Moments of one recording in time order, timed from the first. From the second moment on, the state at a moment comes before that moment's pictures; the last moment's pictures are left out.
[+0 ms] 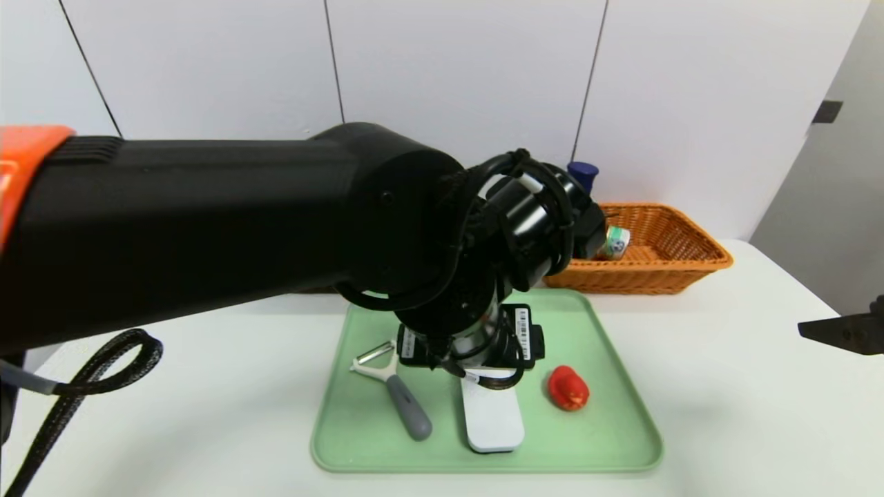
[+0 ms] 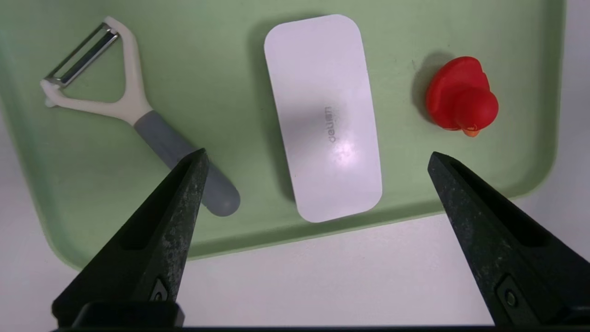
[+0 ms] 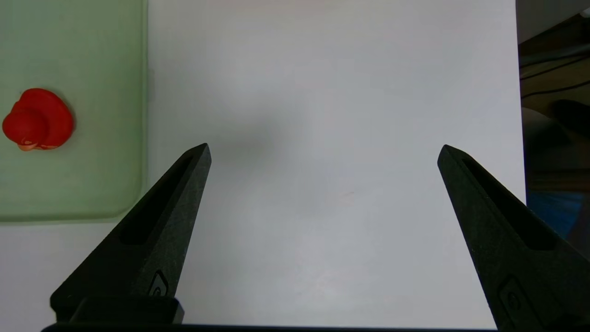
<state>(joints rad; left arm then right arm) -0.99 2.07 -1.94 0.91 0.32 -0.81 0.15 1.19 -1.09 0.66 -0.25 0.00</state>
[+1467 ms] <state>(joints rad) -0.98 2.24 -1.96 0.87 0.32 -0.79 0.13 1.17 -1.02 0.64 -0.24 0.03</state>
